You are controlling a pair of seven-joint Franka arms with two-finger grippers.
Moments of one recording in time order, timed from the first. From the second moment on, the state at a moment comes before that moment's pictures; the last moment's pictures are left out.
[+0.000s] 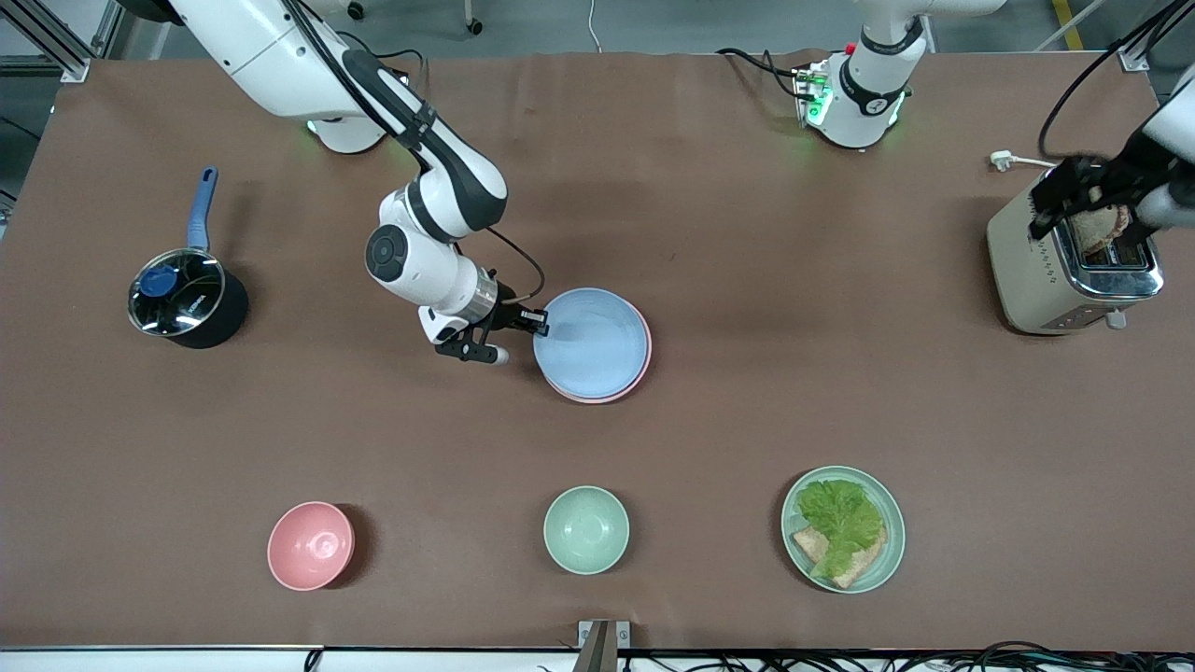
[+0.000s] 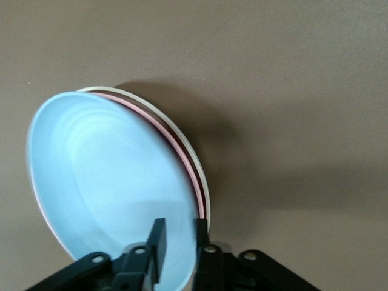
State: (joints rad) left arm -0.12 -0.10 0.05 -1.58 0.02 1.57 0.05; right arm 0.18 0.51 0.45 -2.05 0.41 2.68 0.48
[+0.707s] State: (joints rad) left arm -0.10 -0.03 0.05 -1.44 0.02 1.41 0.05; right arm 0.00 0.16 0.37 -1.99 0.13 2.27 0.48
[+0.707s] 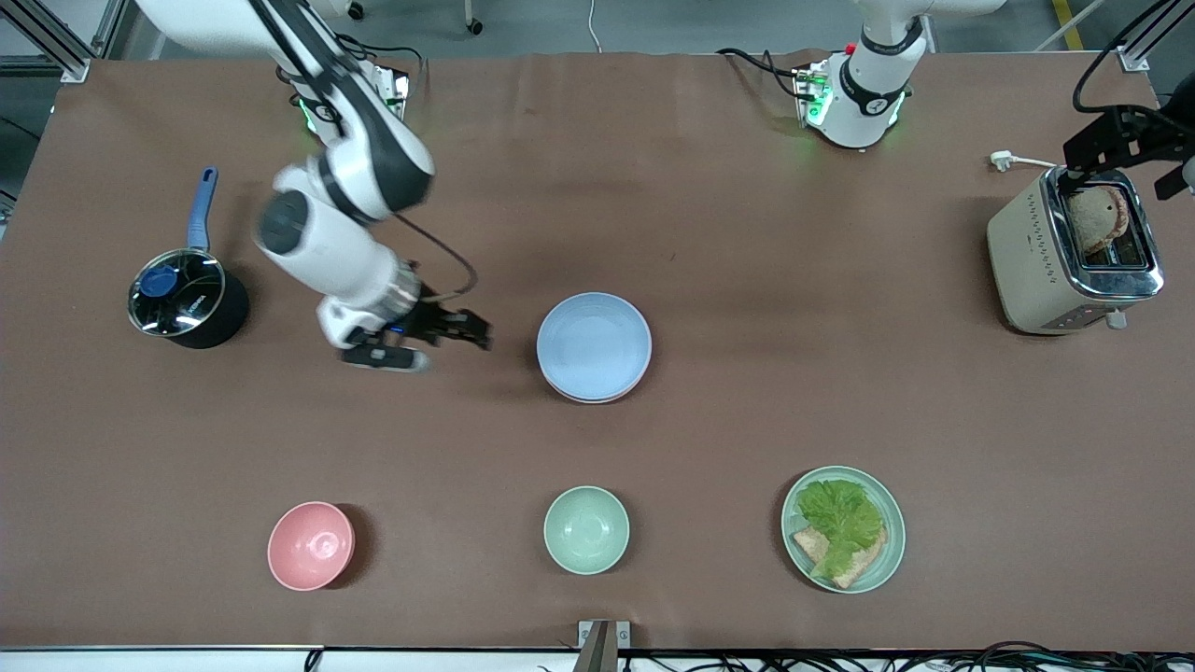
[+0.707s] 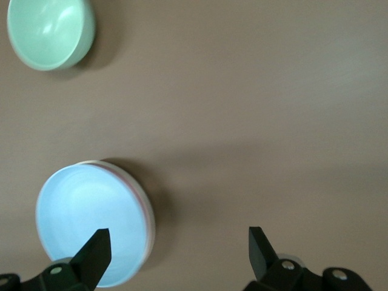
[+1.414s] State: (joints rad) left arm -0.09 -0.03 -0.01 -1.43 0.02 1.46 -0.05; right arm -0.02 -0.01 -0.02 -1.59 0.05 1.65 0.15
